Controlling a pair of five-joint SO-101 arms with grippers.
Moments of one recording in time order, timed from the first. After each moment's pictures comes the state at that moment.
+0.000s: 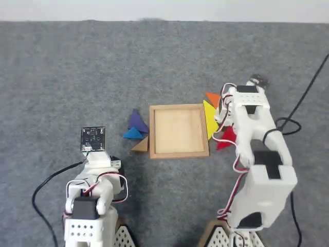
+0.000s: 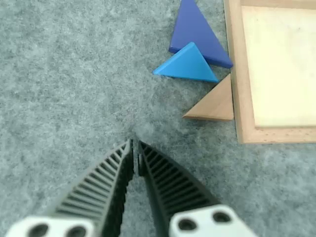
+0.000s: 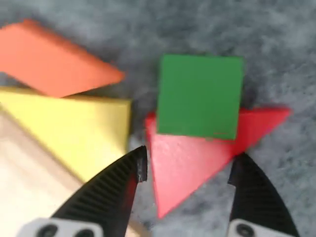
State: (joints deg) left arm -4.2 -103.1 97.1 72.2 11.0; right arm -3.5 19.7 11.3 66.0 -36.4
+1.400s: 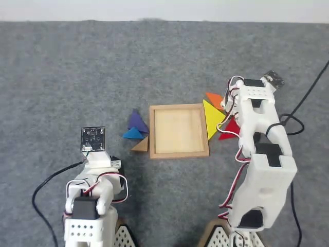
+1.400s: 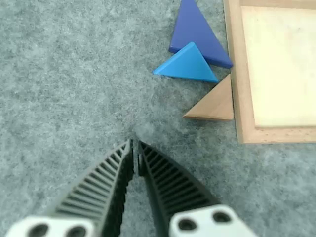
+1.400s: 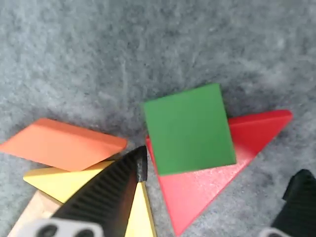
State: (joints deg) left arm -4.2 -103.1 97.1 72.2 11.0; right arm -0.9 25.1 2.2 63.5 -48.7
